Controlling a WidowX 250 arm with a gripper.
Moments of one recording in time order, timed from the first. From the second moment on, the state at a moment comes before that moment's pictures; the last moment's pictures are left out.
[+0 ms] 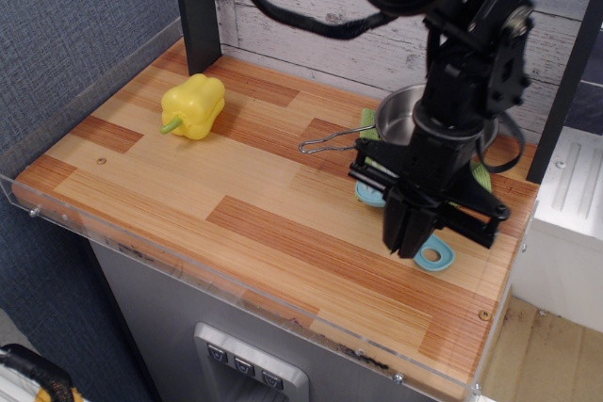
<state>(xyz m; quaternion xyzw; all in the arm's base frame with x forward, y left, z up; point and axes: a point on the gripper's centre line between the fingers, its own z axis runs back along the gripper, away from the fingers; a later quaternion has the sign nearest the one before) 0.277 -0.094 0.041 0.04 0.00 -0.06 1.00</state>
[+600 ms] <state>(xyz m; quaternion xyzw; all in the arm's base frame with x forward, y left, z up) 0.274 -0.085 0.076 0.05 -0.05 -0.02 1.00</state>
